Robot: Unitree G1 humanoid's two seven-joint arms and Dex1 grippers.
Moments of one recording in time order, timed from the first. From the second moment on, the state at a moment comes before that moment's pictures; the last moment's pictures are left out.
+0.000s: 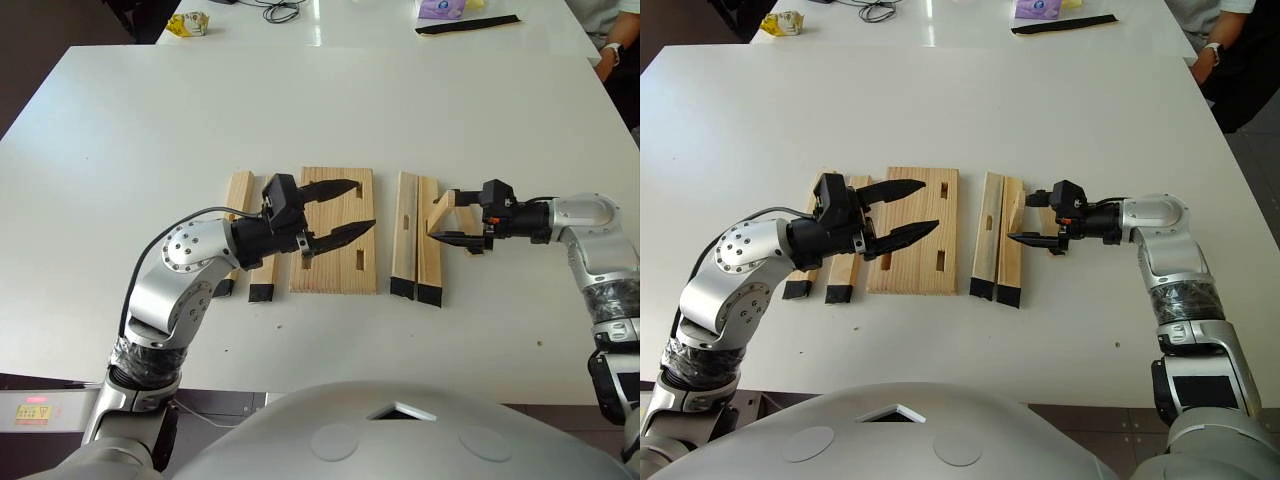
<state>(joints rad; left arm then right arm) -0.05 0.49 -0.13 -0.50 -0.56 0.35 -0.83 -0.29 -0.71 0.09 0.28 0.28 0.01 1.32</state>
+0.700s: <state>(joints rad) -0.07 0.47 -0.11 -0.47 -0.56 0.34 -0.82 -0.27 -0.58 -0.03 -0.28 0.65 0.44 1.02</state>
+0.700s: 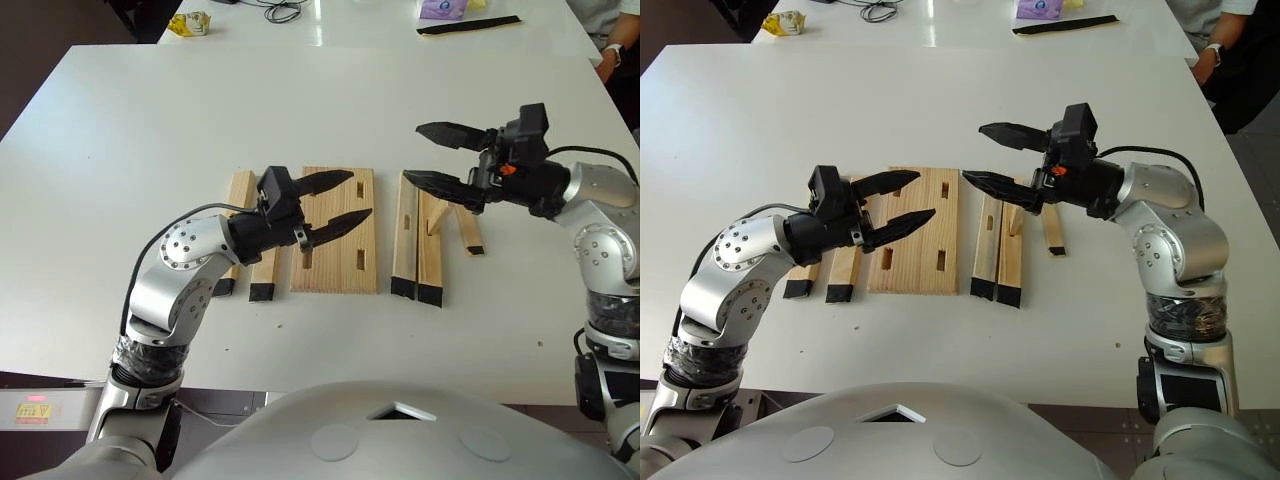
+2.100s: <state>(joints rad) -0.02 0.45 -0.09 -0.48 -0.55 0.33 -0.76 -0.31 -0.58 -0.36 -0.38 1.05 0.64 0.54</state>
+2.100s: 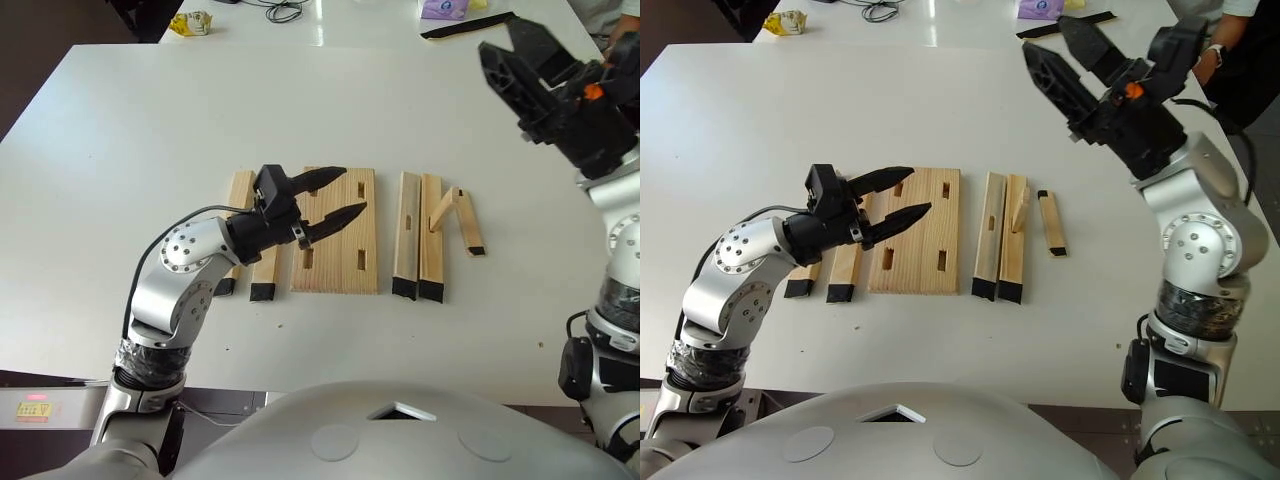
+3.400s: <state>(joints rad) 0.13 0.45 0.00 -0.56 -0.54 0.33 -0.63 0.13 -0.58 -0.12 -0.72 0.83 1.38 0.02</state>
